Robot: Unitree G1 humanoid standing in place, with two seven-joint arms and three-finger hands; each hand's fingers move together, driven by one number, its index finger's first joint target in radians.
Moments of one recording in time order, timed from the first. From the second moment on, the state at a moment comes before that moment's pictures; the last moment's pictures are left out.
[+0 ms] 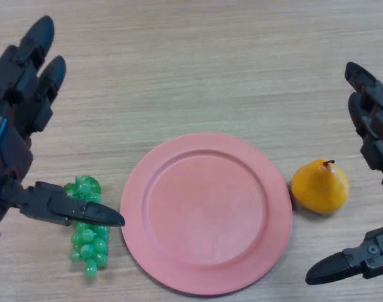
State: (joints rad) left arm 0.00 0.27 0.24 -0.72 -0.22 0.39 -0.25; right arm 0.15 -0.21 -0.13 -0.92 0.15 0.53 0.31
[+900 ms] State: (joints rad) left arm -0.01 0.27 0.17 -0.60 -0.18 0.35 -0.25; right arm -0.08 -0.30 -0.22 -0.20 0.18 0.14 0.30
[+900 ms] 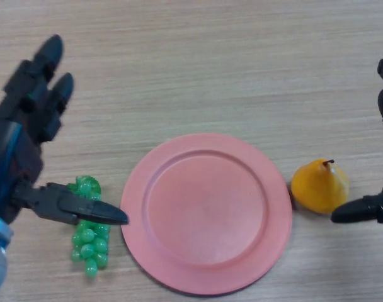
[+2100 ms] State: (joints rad) left arm 0.06 0.24 0.19 -0.73 -0.18 0.35 -0.26; right arm -0.32 -0.32 -0.07 0.64 -0.05 -0.28 0.22
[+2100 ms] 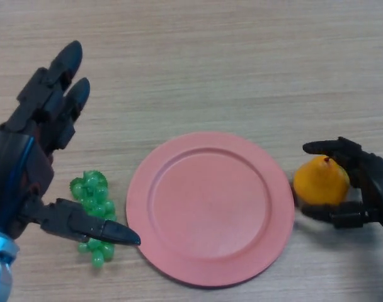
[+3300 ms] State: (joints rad) left arm 0.08 0.23 0.25 -0.74 -0.23 0.35 -0.29; right arm -0.17 -0.19 0.27 -0.07 0.09 0.23 0.03
